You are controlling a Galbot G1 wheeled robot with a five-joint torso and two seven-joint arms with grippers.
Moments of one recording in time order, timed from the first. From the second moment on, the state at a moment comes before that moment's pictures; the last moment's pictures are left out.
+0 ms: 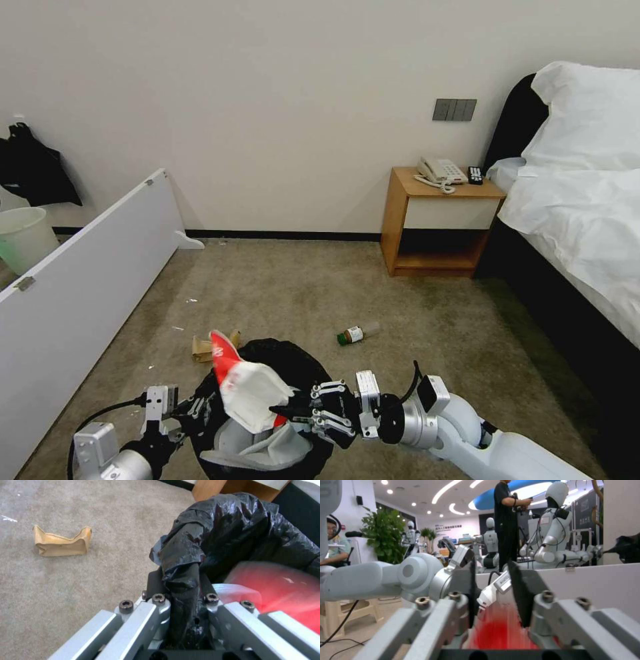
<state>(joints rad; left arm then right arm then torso) 1.76 -1.12 -0.73 -2.32 -0.80 0.50 -0.01 -0.82 0.84 -0.29 1.83 1.00 0.24 -0.91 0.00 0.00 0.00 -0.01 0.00</state>
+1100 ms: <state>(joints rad) 1.80 -1.17 -0.79 -2.31 -0.78 0.49 -0.01 -1.30 0.88 0.30 1.90 0.74 0.31 -0.39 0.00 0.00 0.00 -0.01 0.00</state>
